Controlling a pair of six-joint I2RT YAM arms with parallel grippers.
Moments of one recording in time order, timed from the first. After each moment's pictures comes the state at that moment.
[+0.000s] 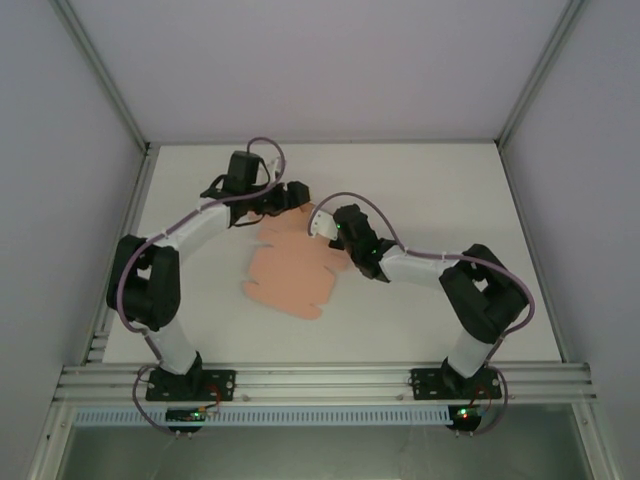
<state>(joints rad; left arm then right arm) -0.39 1.73 1.26 -0.21 0.60 -0.61 0.73 1.70 0.91 0.29 0.38 -0.83</state>
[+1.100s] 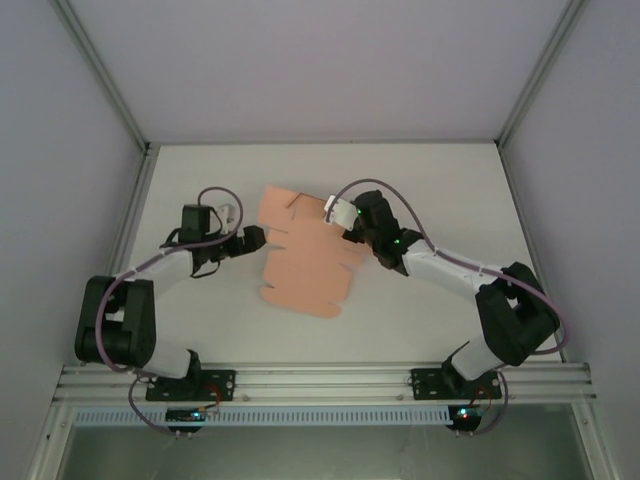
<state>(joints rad) -0.13 1.45 0.69 -0.06 0.49 -0.39 0.64 1.51 0.93 0.07 0.22 -0.74</state>
